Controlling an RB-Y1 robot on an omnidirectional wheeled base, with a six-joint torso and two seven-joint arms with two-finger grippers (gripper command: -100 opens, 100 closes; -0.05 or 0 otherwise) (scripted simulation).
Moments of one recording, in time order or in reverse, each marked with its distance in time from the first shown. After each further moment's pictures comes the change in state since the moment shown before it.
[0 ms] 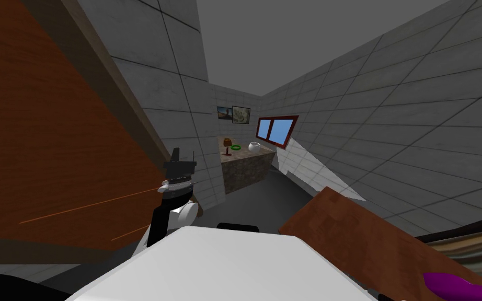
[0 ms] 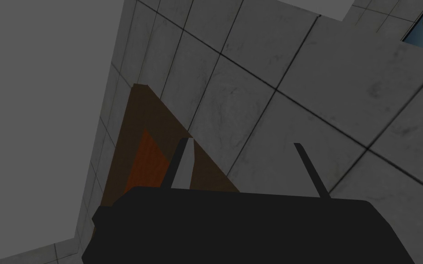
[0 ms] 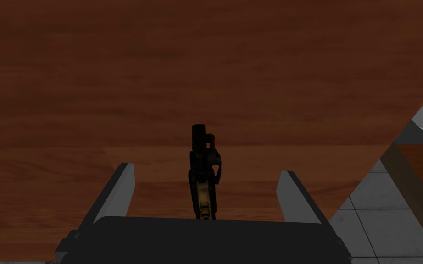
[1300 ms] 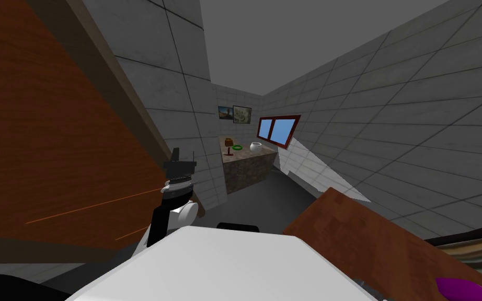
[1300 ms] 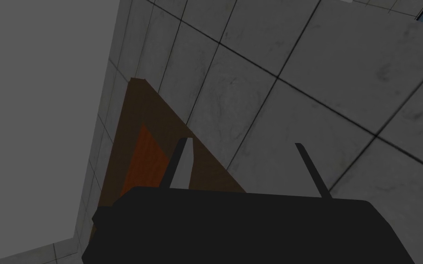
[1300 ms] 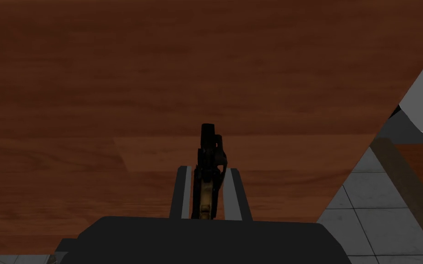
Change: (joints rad) left arm 0.000 0.000 0.000 0.000 0.000 0.000 0.000; right arm 0.026 -0.017 -0.055 0.099 -0.006 -0.120 0.019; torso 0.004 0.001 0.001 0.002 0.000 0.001
